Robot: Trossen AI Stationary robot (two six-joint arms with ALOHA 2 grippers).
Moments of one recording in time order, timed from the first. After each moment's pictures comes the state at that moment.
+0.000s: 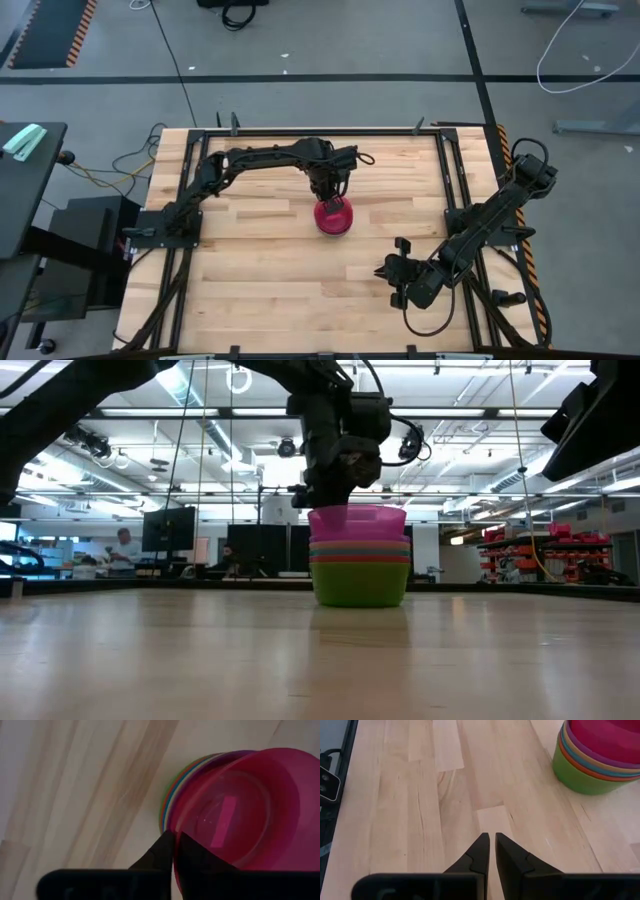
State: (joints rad) left arm 0.23 2.24 2.04 -1.18 0.16 -0.21; right arm 0.76 1.45 0.80 -0.36 0.59 0.79
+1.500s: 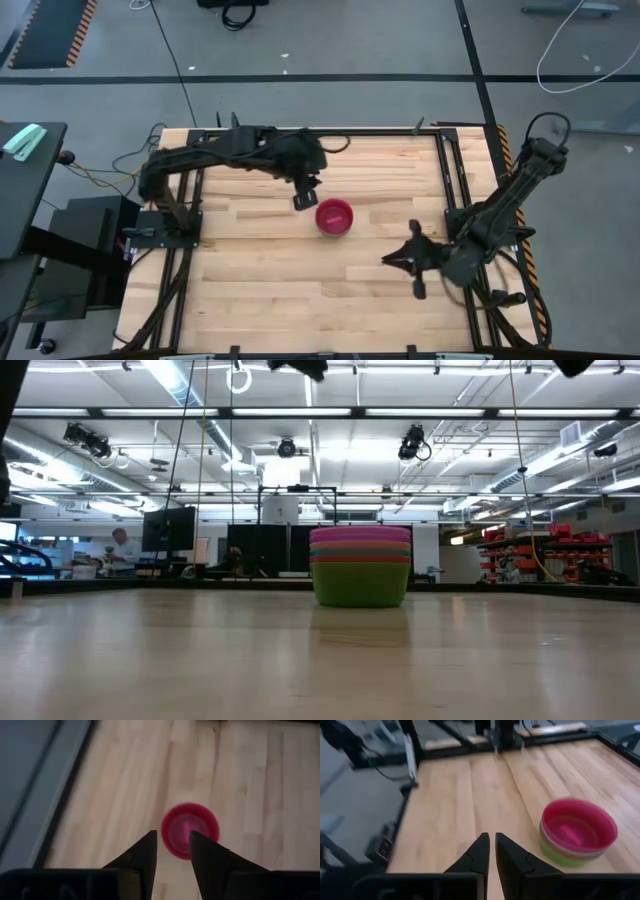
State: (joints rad) left arm 0.06 1.77 2.04 -1.16 -0.15 -0.07; right arm 0.81 1.12 0.81 -0.30 0.74 0.56
